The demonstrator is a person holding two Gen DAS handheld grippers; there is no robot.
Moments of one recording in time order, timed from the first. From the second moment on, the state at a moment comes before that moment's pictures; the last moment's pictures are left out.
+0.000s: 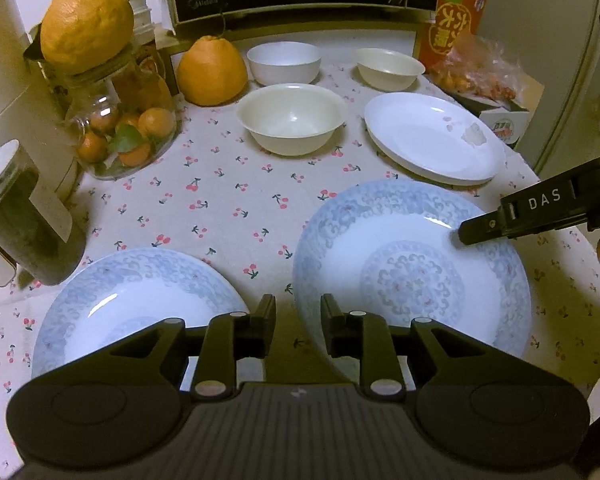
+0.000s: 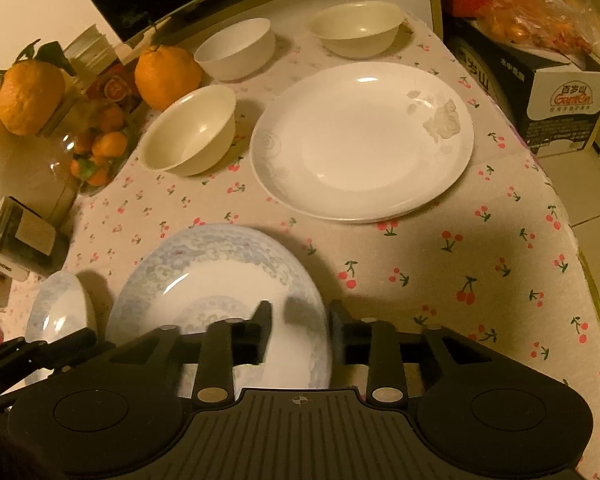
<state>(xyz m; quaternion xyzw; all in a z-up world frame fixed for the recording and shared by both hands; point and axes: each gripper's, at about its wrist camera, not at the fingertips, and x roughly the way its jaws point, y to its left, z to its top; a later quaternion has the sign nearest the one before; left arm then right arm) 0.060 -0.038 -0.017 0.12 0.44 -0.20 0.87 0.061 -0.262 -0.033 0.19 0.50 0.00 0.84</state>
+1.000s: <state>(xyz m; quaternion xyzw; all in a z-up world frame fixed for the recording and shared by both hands) 0.055 0.047 0.002 0.07 0.41 -0.11 0.90 0.062 -0.178 0.001 0.14 0.45 0.08 0.88</state>
